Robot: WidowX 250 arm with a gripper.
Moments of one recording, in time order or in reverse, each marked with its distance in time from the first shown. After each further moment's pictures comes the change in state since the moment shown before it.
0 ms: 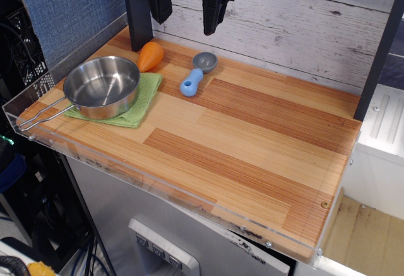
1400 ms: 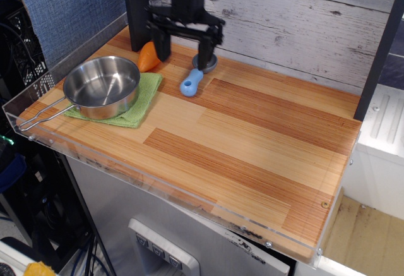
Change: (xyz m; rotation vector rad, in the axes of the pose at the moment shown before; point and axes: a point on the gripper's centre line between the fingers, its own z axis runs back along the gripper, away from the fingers) arm 0.047 0.029 -0.117 0.022 0.158 0.067
